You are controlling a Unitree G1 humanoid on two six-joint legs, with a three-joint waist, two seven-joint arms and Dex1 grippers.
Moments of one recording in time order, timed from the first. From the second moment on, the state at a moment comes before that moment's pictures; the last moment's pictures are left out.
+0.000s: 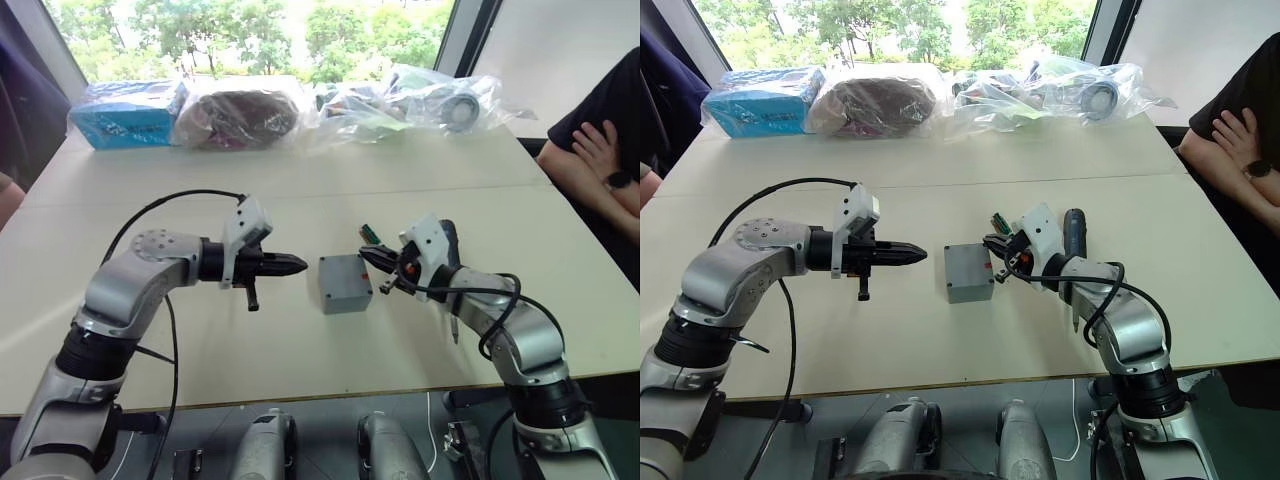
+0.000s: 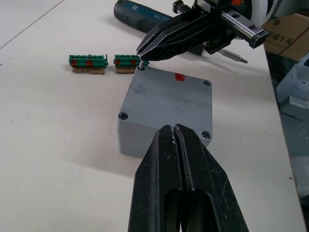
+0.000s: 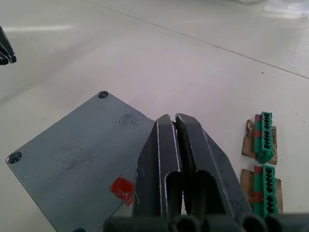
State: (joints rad) left arm -0.57 0.69 -0.13 -0.22 -0.51 0.77 -1.04; right arm -0.34 -0.45 0.06 -0.31 0.33 0.67 0.59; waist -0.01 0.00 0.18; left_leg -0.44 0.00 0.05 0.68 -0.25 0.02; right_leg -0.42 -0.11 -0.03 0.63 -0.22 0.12
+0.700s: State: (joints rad) left arm -0.57 0.67 -0.13 -0.22 -0.50 0.76 -1.03; right arm -0.34 -0.46 0.07 -0.30 0.33 0.69 0.60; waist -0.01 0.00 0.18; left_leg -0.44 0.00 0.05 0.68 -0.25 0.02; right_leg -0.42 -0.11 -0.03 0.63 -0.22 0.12
